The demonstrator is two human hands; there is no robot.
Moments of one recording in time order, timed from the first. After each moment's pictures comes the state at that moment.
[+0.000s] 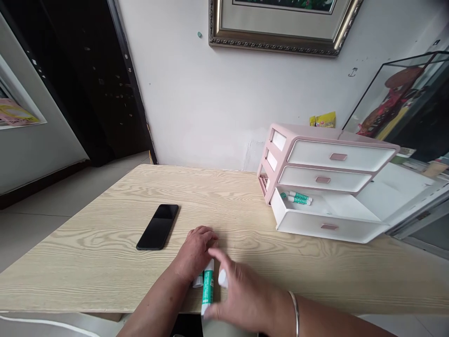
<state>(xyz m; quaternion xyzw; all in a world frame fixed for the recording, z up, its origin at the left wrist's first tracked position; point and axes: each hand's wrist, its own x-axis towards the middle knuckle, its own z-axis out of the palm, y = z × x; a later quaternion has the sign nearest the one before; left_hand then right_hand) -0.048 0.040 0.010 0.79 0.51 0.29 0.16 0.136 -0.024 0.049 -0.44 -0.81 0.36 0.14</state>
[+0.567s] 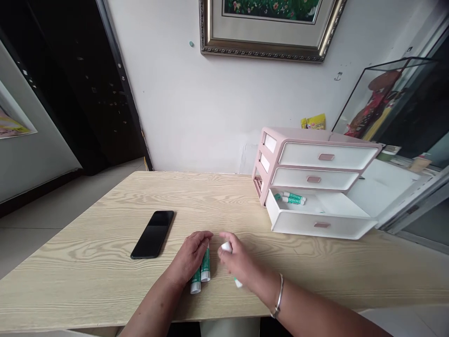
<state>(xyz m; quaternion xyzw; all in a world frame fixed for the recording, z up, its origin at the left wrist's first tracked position) -0.051 0.036 0.011 0.71 0.54 0.37 0.27 0.128 0.028 0.031 -0.57 -0.55 0.52 0.31</state>
